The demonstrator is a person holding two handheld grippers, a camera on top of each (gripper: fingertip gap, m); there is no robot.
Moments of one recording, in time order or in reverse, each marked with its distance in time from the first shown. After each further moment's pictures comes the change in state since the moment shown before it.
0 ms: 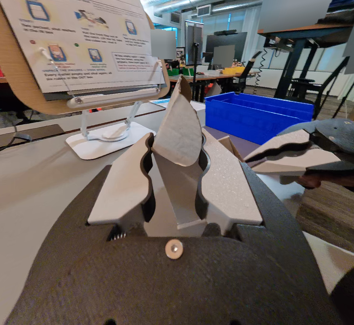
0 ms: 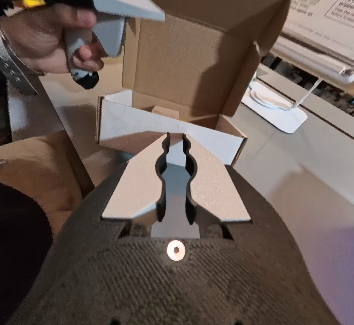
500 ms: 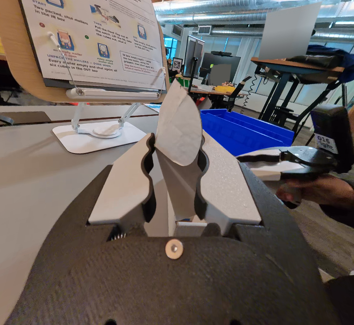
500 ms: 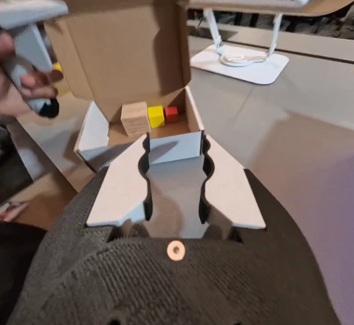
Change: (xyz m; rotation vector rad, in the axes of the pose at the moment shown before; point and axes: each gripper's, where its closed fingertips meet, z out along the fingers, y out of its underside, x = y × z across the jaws) left arm -0.009 -0.007 -0.004 0.050 0.014 -0.173; right arm 0.048 0.022 -0.015 -0.024 0.110 0.345
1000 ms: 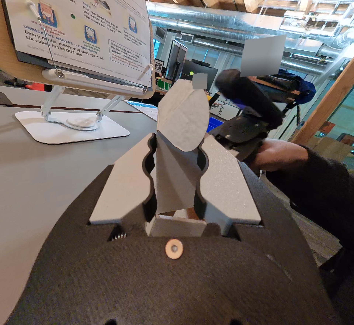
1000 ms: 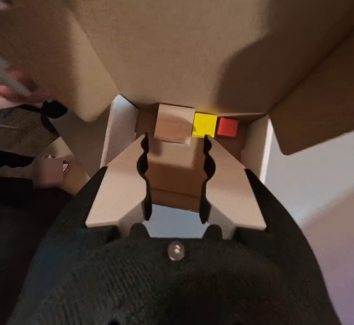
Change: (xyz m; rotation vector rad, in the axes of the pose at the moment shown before) left arm 0.004 0.004 -0.006 0.018 0.104 -0.152; right arm -0.065 0.011 0.085 -0.642 -0.194 -0.115
